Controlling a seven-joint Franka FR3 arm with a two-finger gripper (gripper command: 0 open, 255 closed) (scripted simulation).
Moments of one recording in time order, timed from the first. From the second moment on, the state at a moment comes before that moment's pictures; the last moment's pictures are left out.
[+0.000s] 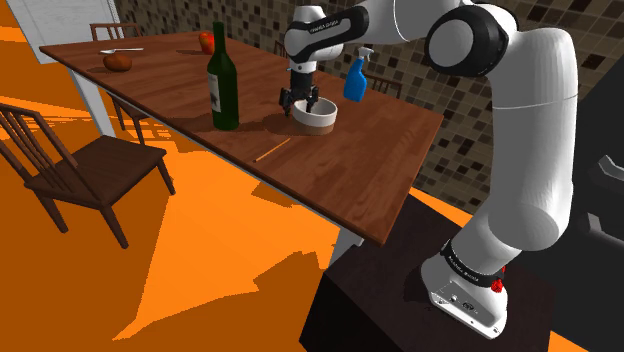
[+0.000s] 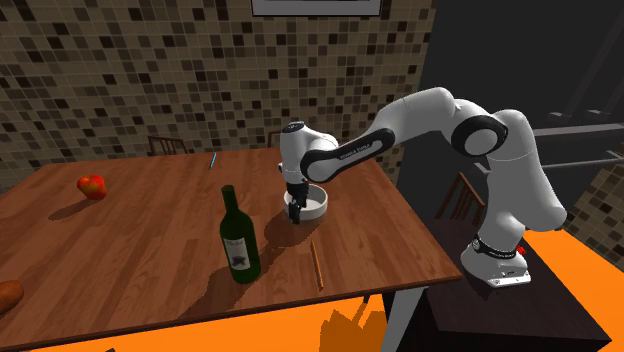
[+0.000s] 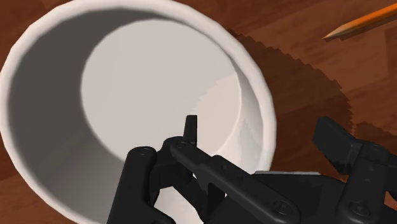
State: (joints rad) arm -0.01 0.57 -0.07 -1.47 0.05 2.00 0.10
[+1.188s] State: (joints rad) arm -0.01 0.54 -0.07 -1.43 0.04 1.93 0.11
